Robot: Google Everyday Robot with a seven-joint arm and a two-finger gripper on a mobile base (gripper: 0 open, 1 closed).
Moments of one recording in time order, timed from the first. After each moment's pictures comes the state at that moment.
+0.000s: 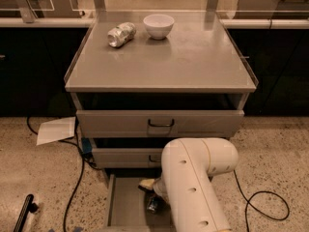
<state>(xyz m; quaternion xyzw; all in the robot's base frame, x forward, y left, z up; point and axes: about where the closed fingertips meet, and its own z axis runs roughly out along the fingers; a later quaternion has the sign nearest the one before) 0.593 -0.005 0.122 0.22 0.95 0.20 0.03</state>
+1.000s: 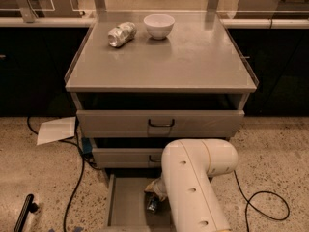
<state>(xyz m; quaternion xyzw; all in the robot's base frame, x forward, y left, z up) 0.594 -0.004 0.117 0.23 0.95 0.21 0.02</state>
